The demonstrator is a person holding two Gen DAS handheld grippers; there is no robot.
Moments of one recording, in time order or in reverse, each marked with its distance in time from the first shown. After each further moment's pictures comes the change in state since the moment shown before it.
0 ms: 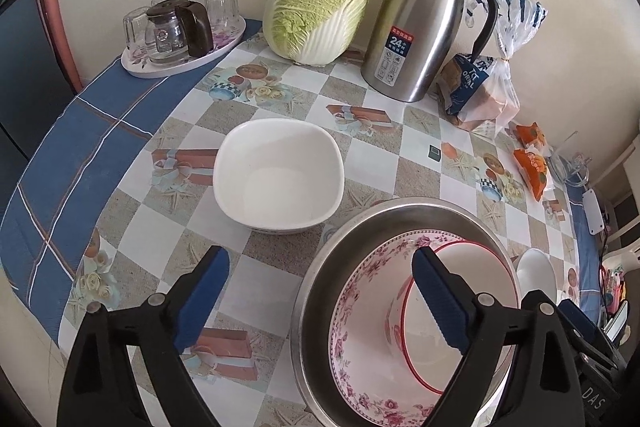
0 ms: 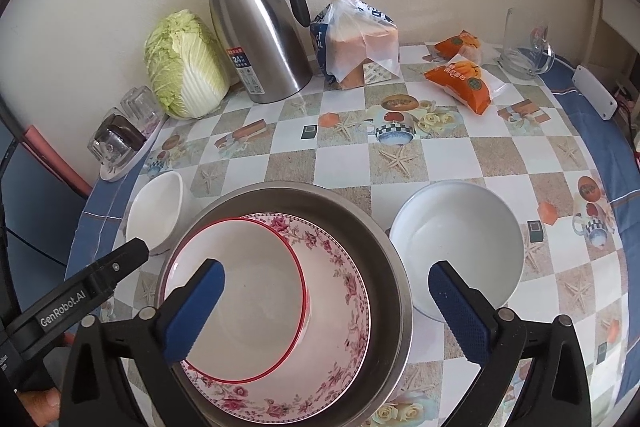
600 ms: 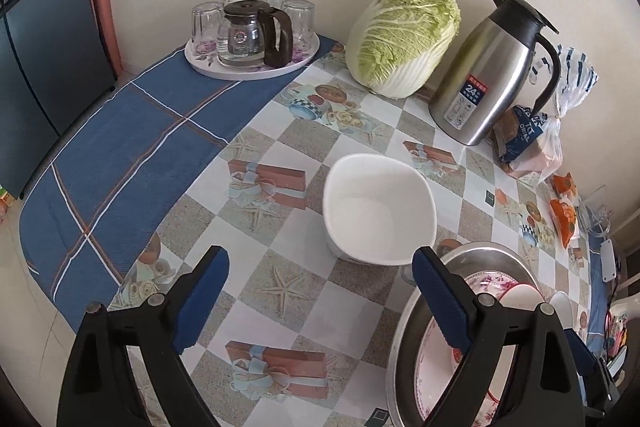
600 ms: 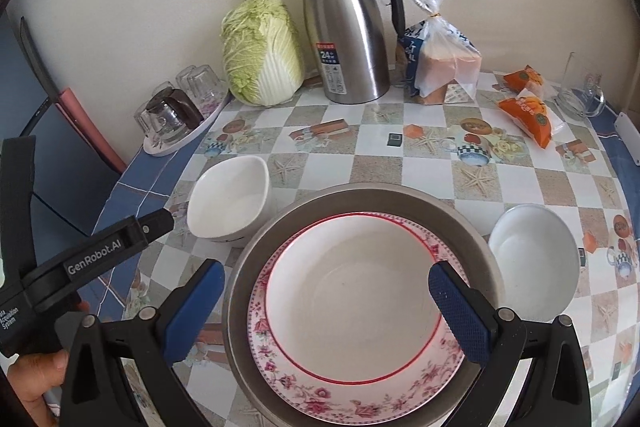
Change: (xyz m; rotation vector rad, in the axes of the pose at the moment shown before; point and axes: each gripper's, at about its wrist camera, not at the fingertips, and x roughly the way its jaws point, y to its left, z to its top) left arm -0.013 0.079 0.017 -0.137 -0.053 0.081; right arm -0.001 0.084 -0.015 -0.157 -0.022 0.099
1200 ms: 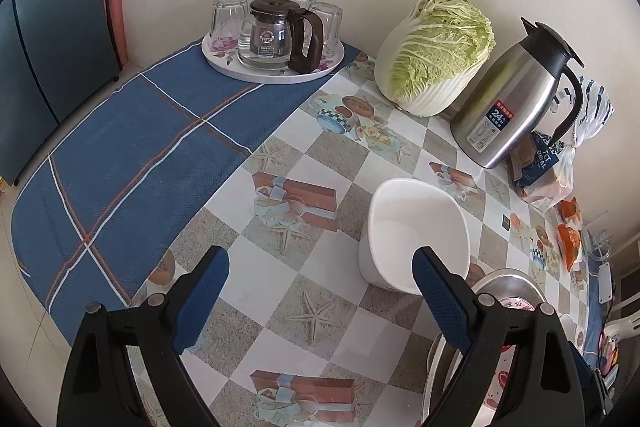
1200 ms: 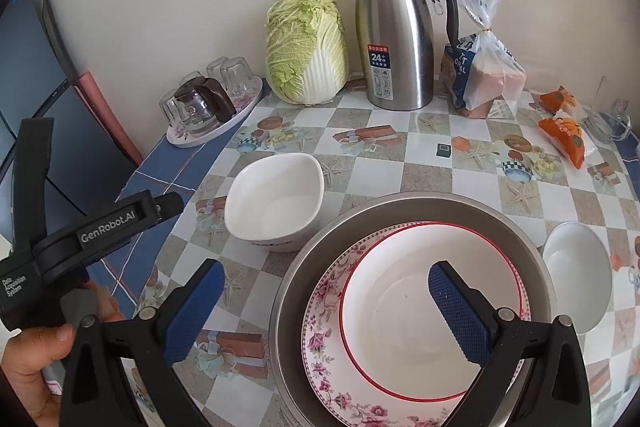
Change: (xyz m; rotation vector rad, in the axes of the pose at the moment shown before) left arm 0.019 0.038 0.015 -0.064 -0.011 -0.034; right arm 0.015 0.039 -0.001 -0.056 -0.029 0.035
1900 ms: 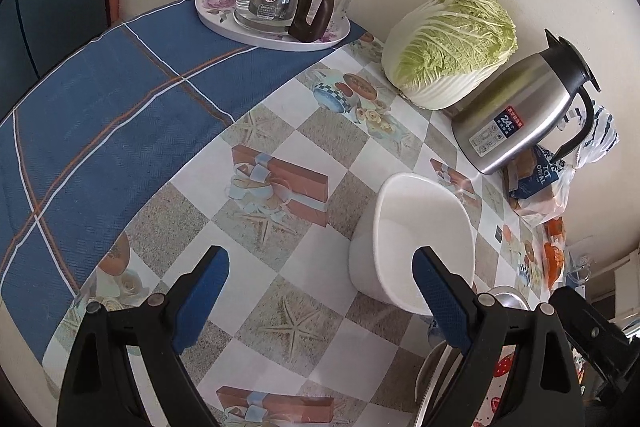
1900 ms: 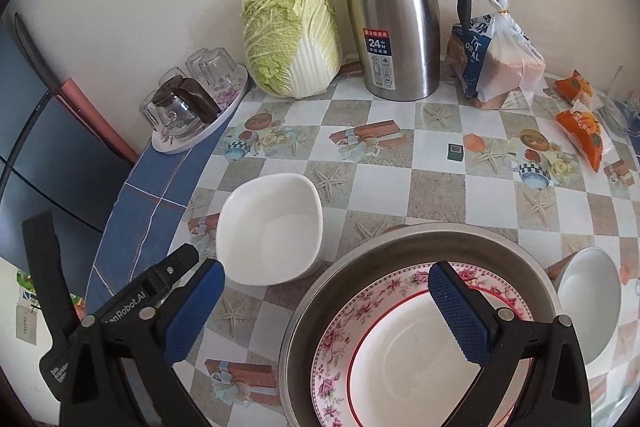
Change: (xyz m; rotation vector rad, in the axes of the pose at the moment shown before) left arm 0.044 0.015 0.001 -0.118 0.068 -0.105; right arm 0.043 -0.005 0.057 0.072 0.127 -0.023
